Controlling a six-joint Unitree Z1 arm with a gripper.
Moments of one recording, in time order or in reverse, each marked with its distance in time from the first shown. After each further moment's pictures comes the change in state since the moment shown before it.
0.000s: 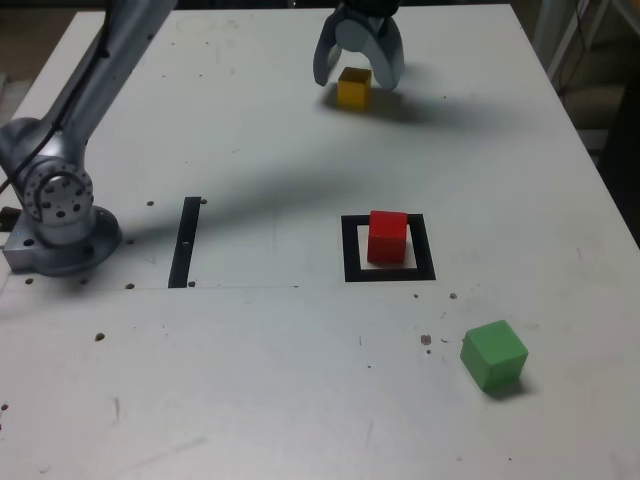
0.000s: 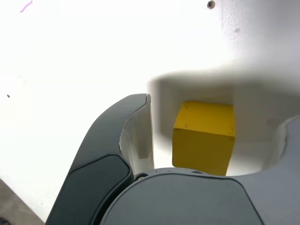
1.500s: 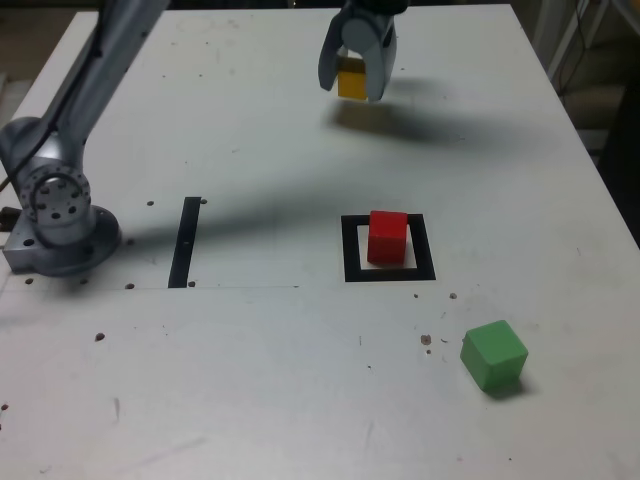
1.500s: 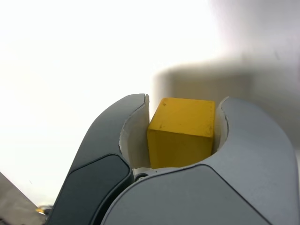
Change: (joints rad) arm -0.091 -0.105 0.073 0.035 -0.064 -0.098
